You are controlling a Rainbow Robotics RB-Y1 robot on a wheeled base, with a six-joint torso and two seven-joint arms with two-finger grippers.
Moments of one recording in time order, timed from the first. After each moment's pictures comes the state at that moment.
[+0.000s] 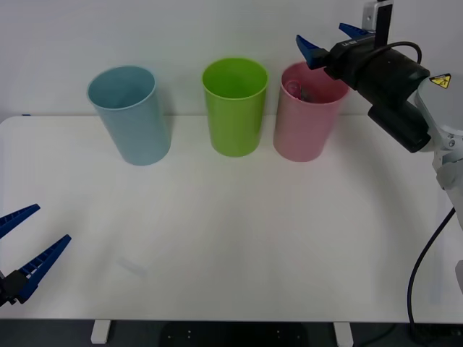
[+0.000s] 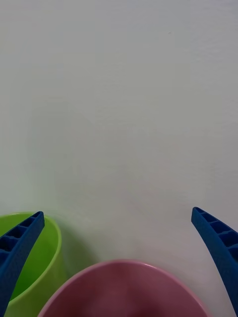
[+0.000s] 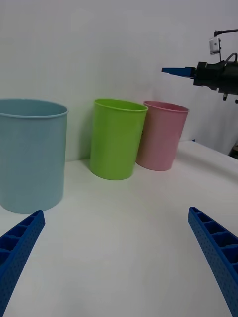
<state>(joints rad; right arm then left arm) -0.77 -0.47 0.05 -1.10 1.40 -0.39 -0.34 0.35 0.40 0.52 -1.66 -0.96 -1.22 0.00</state>
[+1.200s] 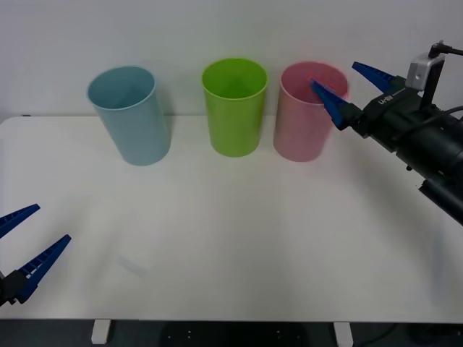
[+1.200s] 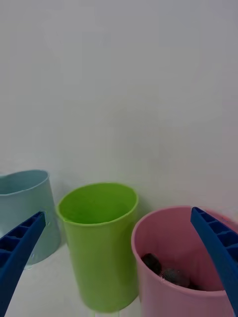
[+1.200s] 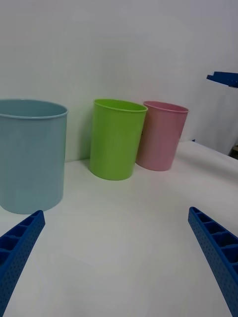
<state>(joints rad) -0.22 -0.62 0.02 -1.75 1.16 -0.47 -0.33 0.35 0.40 0.52 -1.66 -0.96 -1.22 0.00</state>
